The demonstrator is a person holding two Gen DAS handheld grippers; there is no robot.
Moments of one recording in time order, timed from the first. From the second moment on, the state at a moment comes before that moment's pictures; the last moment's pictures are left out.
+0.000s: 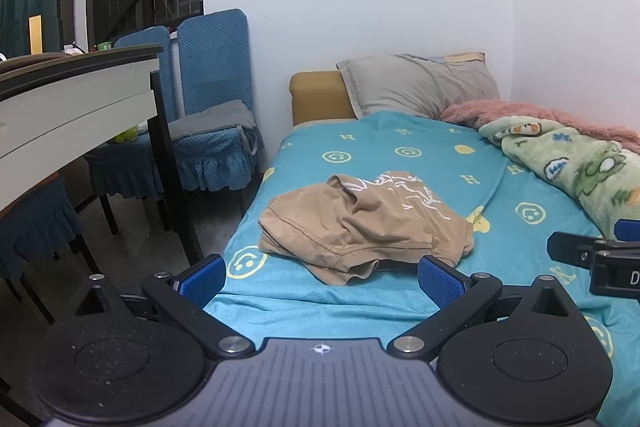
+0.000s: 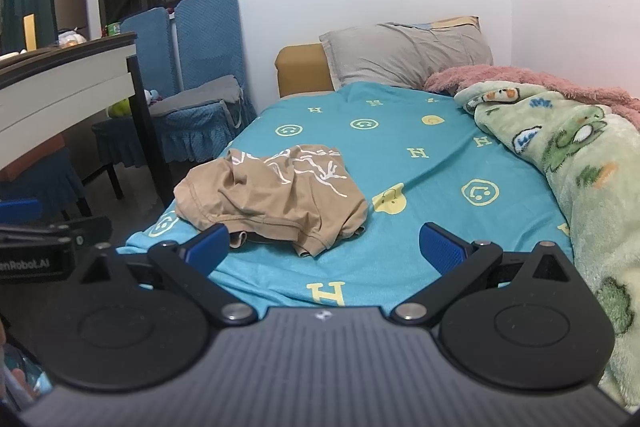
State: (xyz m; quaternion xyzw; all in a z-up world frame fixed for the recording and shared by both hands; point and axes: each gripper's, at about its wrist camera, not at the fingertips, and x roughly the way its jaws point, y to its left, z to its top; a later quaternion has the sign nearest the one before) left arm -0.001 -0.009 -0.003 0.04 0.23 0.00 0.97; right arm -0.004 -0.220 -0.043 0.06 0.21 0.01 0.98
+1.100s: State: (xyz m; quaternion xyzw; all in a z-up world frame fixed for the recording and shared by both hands) left arm 0.185 -0.033 -0.118 0.17 0.38 -0.10 0.90; right arm 0.104 -0.251 -0.070 0.16 0.26 -0.02 0.95
